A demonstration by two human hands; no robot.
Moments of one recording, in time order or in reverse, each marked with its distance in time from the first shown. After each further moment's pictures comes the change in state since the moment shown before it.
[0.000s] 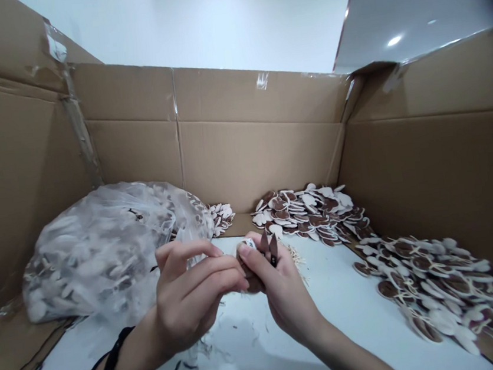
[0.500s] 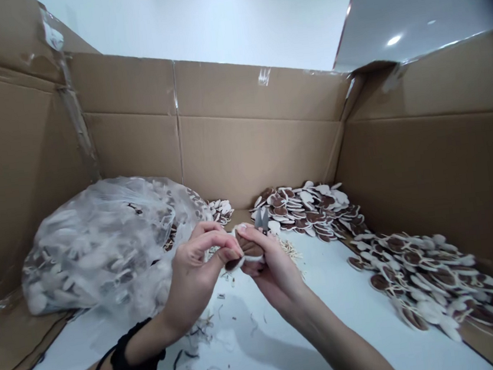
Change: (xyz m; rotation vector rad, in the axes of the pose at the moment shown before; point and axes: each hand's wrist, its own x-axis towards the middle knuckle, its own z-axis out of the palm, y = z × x) left_hand -0.002 0.007 0.015 -0.591 -0.024 -0.625; right_hand 0.025 0.011 -0.004 0.138 0.271 0.200
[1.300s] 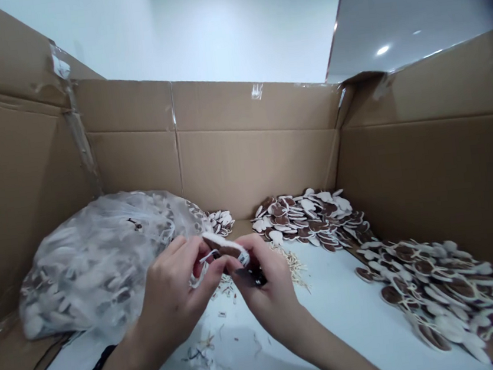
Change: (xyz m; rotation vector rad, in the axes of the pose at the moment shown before) left_hand 0.009 -0.004 -0.024 0.612 -0.072 0.144; right_hand -0.017 -0.003 -0.007 -0.869 -0.141 -0.826
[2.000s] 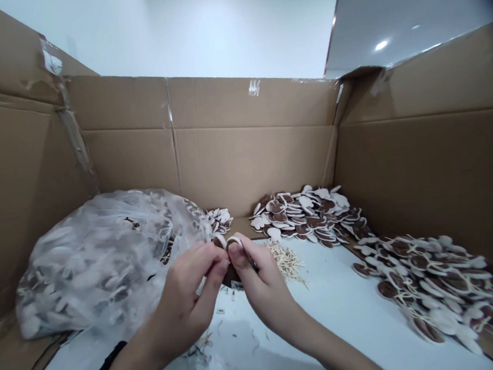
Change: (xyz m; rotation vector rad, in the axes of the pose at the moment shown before) left_hand 0.000 0.009 0.010 -0.361 -0.084 0.074; right_hand 0.000 0.002 0.003 0.378 -0.151 0.239
